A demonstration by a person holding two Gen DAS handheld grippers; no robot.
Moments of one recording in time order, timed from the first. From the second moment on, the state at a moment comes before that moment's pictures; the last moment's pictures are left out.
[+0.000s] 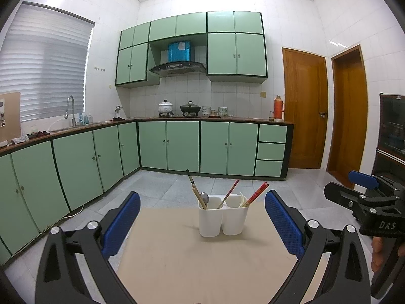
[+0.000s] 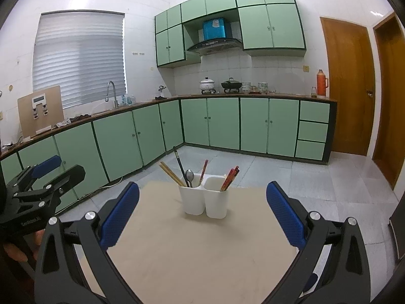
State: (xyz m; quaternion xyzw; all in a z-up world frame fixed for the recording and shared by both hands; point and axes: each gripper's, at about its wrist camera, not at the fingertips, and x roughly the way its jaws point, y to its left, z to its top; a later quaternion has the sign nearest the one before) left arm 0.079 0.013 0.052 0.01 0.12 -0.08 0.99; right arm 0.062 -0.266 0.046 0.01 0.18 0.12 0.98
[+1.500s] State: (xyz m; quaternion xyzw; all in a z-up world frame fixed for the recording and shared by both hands) left arm 0.067 0.021 0.051 0.01 0.12 -0.08 0.99; right arm 0.059 -0.262 0.049 0.00 0.18 0.12 0.98
